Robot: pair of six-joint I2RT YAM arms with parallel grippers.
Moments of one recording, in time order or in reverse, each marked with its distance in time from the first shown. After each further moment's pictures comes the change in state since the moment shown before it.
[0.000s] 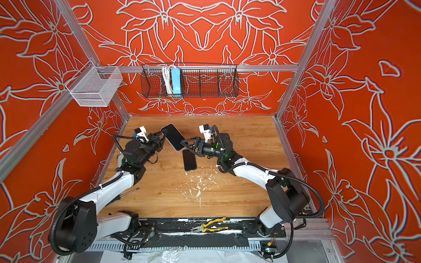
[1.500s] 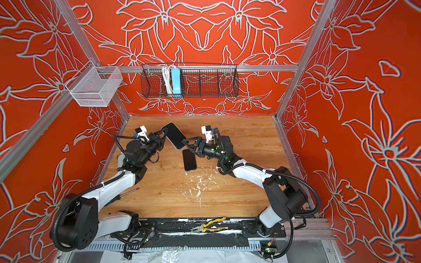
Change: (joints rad) left arm -0.013 0.032 0.000 0.066 -0.001 -0.027; right arm 0.000 0.029 -0.042 0.119 0.052 0.083
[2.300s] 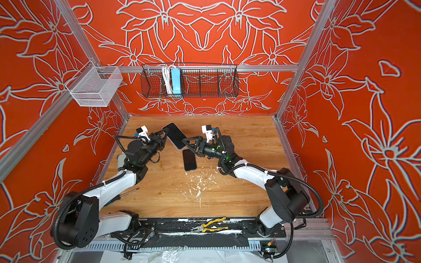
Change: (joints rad) left arm -0.013 0.019 0.000 0.014 -0.012 0.001; right arm 0.000 -0.031 0.000 -0.009 -0.001 0.007
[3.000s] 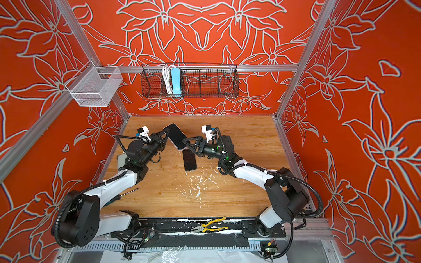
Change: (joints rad) left arm -0.002 0.006 0.000 0.000 0.002 0.000; right arm 0.000 0.007 0.000 0.001 -0.003 0.002
